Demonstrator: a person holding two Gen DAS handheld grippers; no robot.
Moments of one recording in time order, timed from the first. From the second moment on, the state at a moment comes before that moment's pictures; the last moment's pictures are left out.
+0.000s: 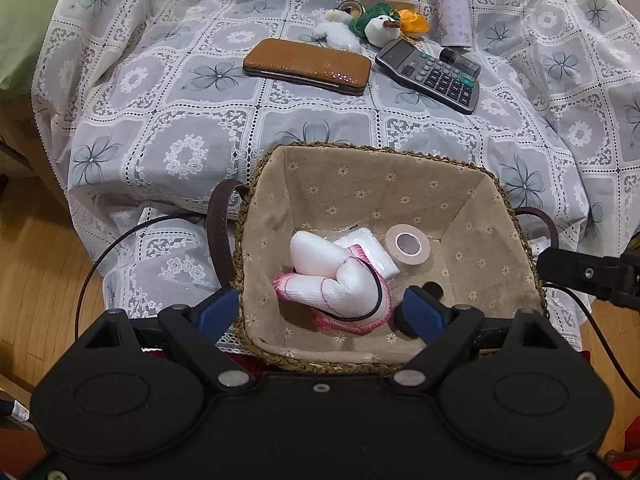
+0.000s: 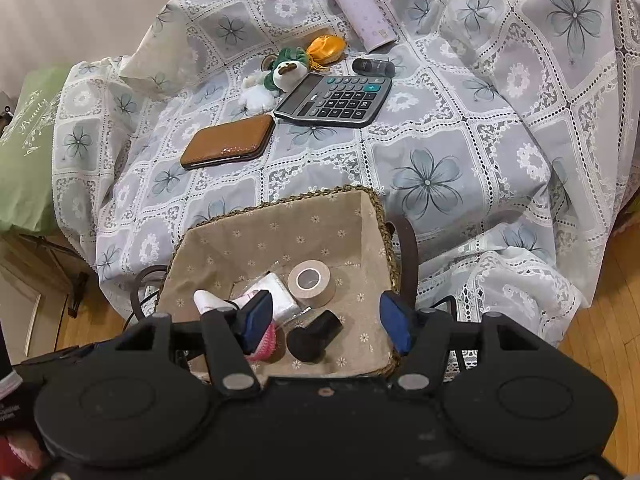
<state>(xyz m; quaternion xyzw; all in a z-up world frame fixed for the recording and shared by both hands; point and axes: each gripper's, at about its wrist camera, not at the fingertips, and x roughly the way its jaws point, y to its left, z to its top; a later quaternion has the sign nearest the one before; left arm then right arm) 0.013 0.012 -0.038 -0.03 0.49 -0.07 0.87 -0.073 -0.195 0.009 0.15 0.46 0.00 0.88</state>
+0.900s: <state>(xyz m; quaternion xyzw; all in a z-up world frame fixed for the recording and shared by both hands) 0.013 0.013 -0.035 -0.02 0.48 -0.06 0.87 -0.073 -0.195 0.005 0.15 0.46 0.00 0.87</state>
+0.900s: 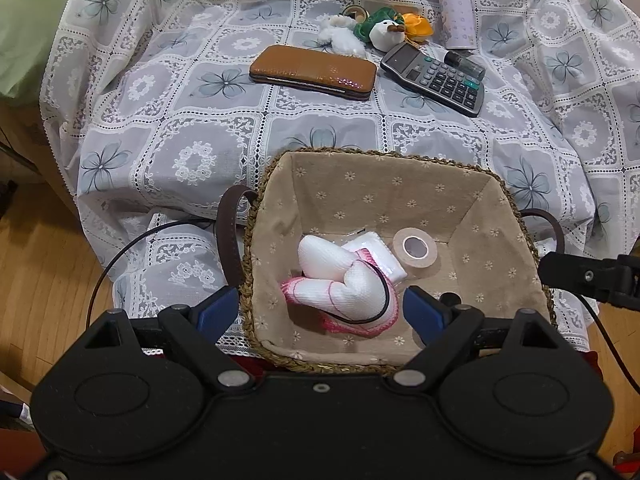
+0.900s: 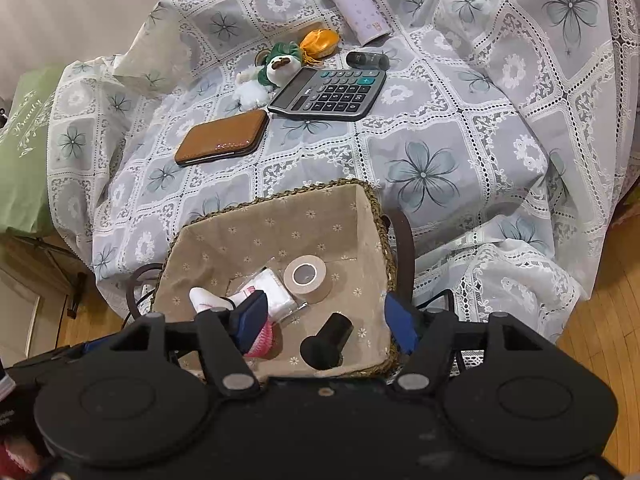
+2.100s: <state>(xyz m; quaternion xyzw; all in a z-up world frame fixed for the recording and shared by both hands) 0.104 0.010 -0.013 0.01 0.45 -0.06 0.89 0.032 -0.203 0.012 0.12 0.41 -0.04 0.90</state>
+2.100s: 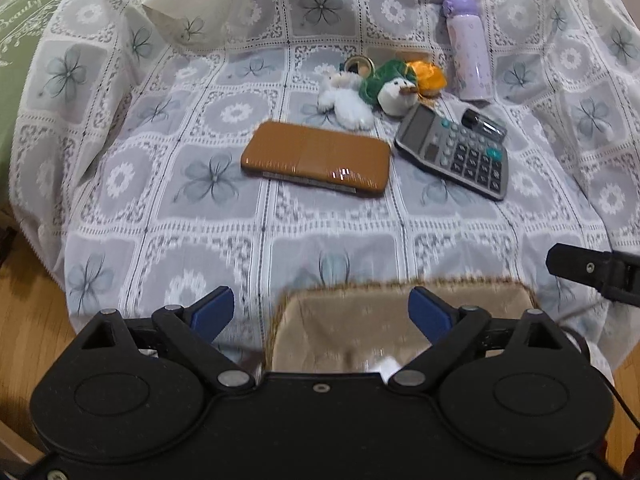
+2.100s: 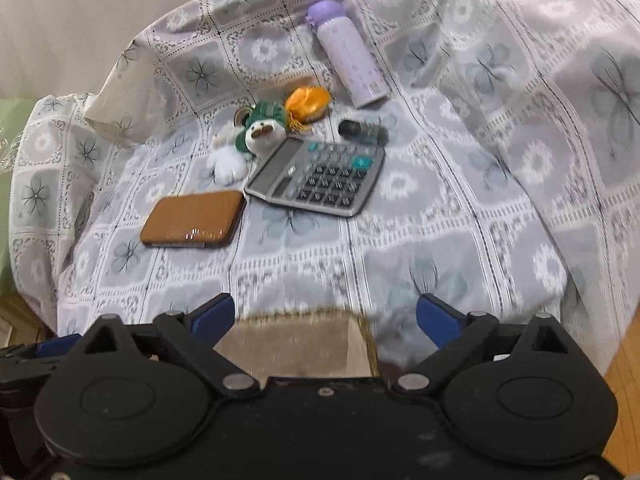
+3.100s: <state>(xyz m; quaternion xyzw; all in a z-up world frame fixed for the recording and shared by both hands) 0.312 -0.004 -0.025 0.03 0.44 -0.08 0.89 0.316 -0.185 0.000 0.02 0.41 0.02 0.91</state>
